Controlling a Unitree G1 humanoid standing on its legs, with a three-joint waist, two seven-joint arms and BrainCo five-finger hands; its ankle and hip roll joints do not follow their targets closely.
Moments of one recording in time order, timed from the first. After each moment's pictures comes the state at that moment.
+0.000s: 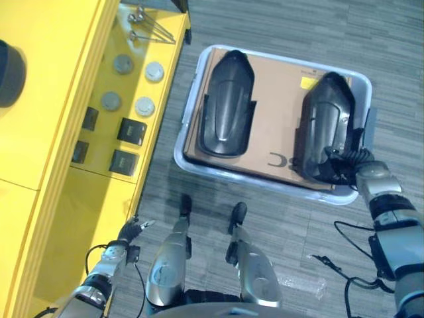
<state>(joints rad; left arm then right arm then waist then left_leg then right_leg) -0.18 0.34 -0.32 0.99 -0.37 -0.12 0.04 -0.74 -0.78 0.23 1.06 0.23 0.25 -0.11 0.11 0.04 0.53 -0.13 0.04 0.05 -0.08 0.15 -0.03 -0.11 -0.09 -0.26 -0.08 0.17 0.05</state>
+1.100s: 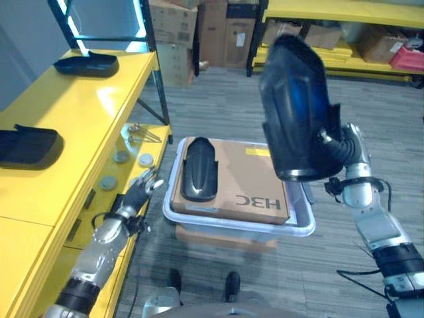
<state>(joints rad) -0.04 0.45 -0.20 -0.04 -0.67 0.04 -0.12 -0.22 -0.79 0.07 0.05 -0.17 -0.12 -0.40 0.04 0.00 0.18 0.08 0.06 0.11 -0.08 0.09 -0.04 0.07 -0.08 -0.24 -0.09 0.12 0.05</state>
